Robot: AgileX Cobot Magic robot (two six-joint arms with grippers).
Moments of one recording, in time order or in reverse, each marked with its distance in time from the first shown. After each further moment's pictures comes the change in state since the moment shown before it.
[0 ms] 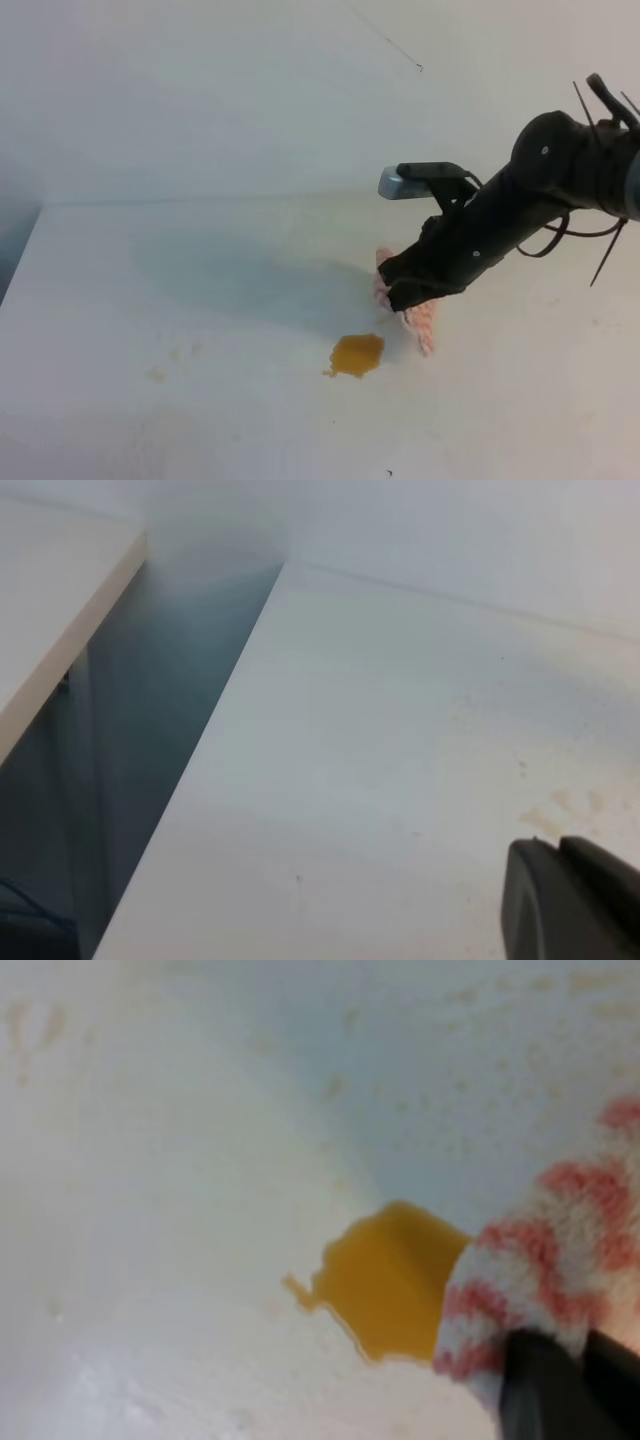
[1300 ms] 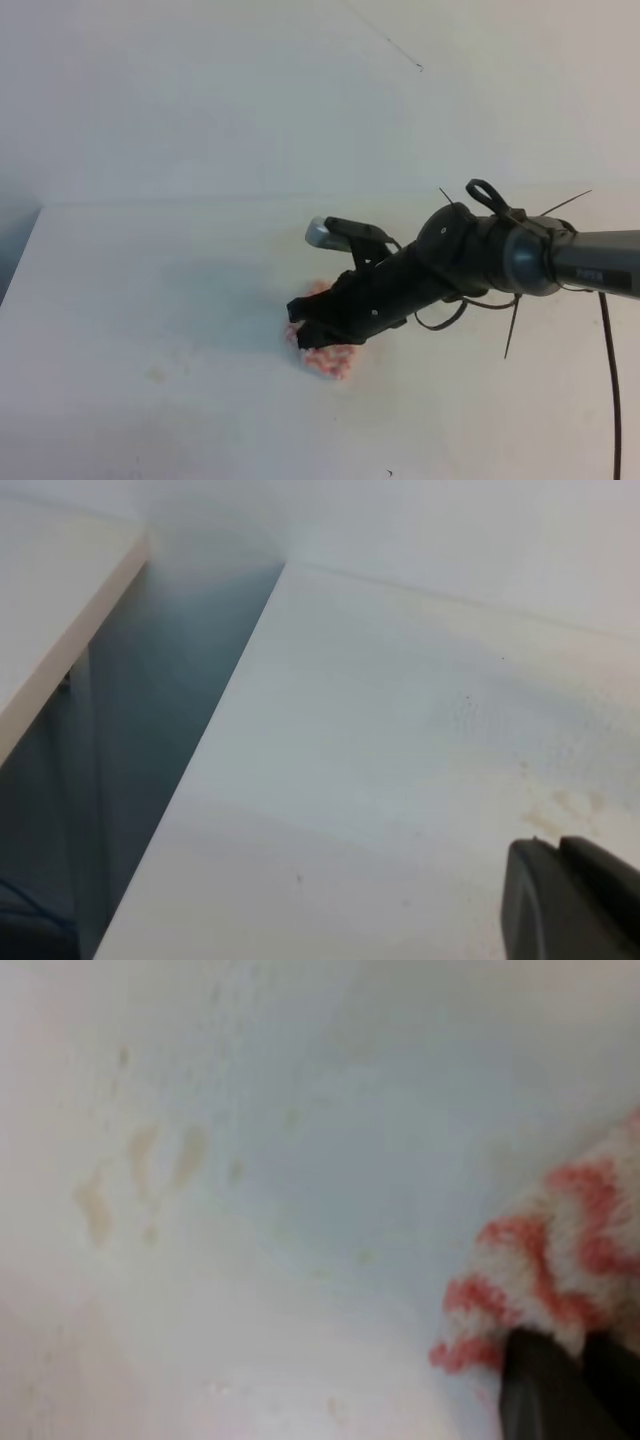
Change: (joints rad) left arm 0.000 -0.002 0.000 0.000 0.000 0.000; right arm 0.153 0.193 -0.015 0.387 -0.254 -0.076
